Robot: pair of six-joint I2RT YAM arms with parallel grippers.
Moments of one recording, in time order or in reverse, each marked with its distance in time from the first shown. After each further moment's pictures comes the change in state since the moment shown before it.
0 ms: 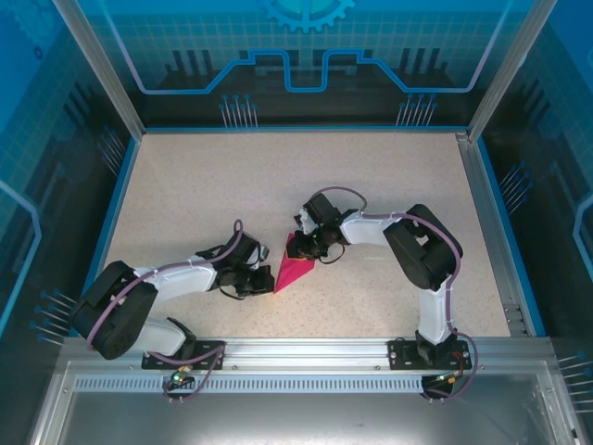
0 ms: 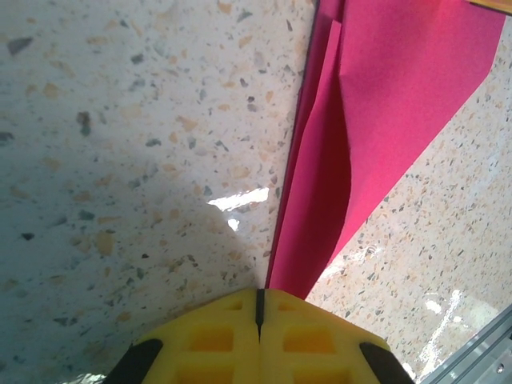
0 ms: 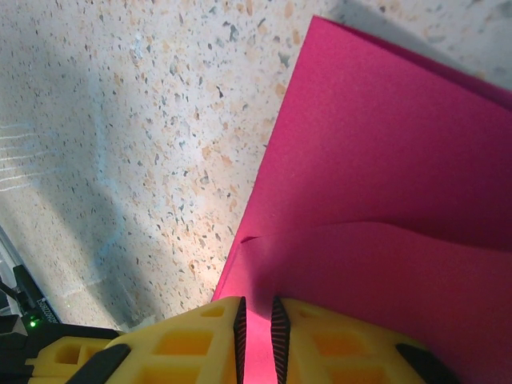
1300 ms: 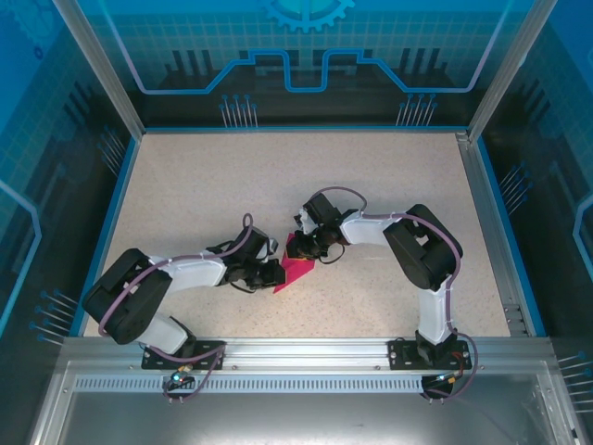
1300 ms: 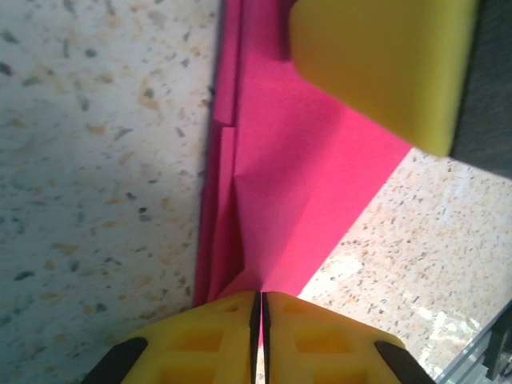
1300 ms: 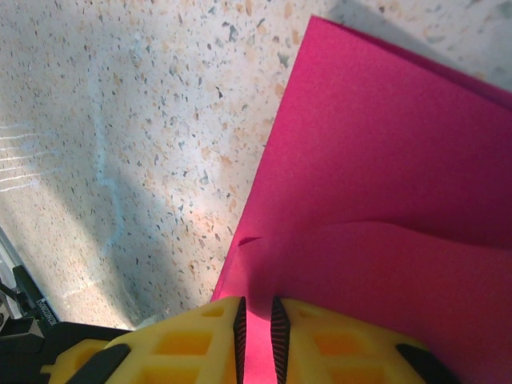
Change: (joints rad) left arm -0.034 0.106 0.051 0.138 -0.003 -0.042; right arm 0.001 0.001 0.000 0.000 0.002 0.000
